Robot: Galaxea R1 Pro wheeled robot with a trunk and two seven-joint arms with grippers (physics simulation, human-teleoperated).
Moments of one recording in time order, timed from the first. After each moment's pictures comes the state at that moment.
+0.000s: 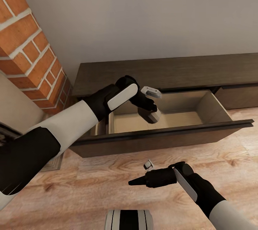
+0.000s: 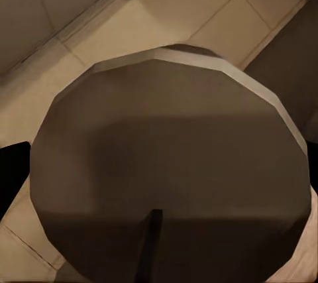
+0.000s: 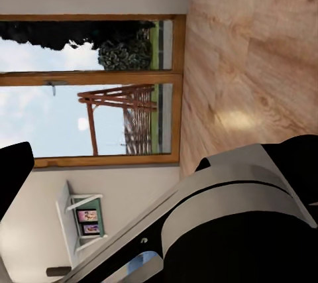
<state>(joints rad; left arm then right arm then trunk) -1.53 -0.17 -1.01 -0.81 1.14 1.02 0.23 -0.59 -0.20 0.52 -0.98 -0.60 0.91 1.23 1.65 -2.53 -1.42</state>
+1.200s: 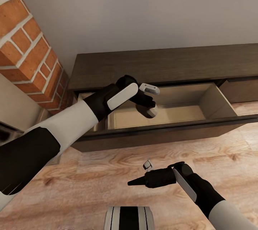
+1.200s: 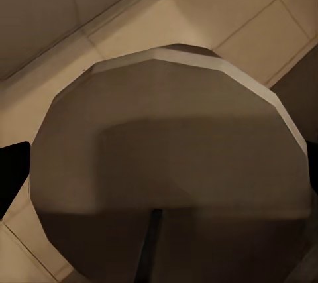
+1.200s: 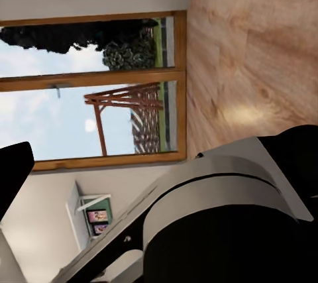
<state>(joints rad) -1.53 -0.17 -1.01 -0.82 1.19 0.95 0.37 -0.59 -0.19 0.52 -0.99 -0.59 0.89 1.22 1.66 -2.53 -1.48</state>
